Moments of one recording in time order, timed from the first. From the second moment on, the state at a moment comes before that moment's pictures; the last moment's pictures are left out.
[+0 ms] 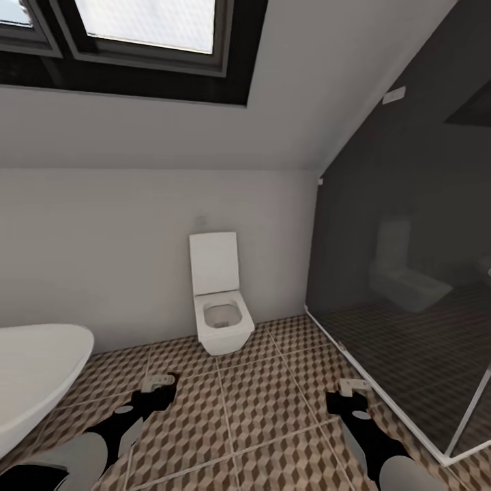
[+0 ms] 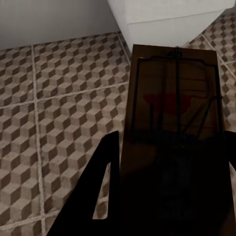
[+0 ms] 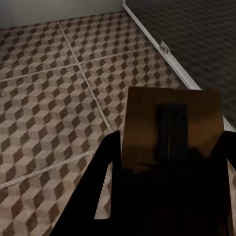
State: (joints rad) left arm -0.73 0.08 -0.14 -0.08 0.17 -0.15 -0.07; right arm -0.59 -0.02 -0.13 -0.35 0.11 -0.03 -0.12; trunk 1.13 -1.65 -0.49
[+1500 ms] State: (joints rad) left arm -0.73 0.15 -0.15 -0.07 0.28 -0.15 -0.07; right arm -0.59 -0.01 -0.13 -0.42 0.14 -0.02 -0.15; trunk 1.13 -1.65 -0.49
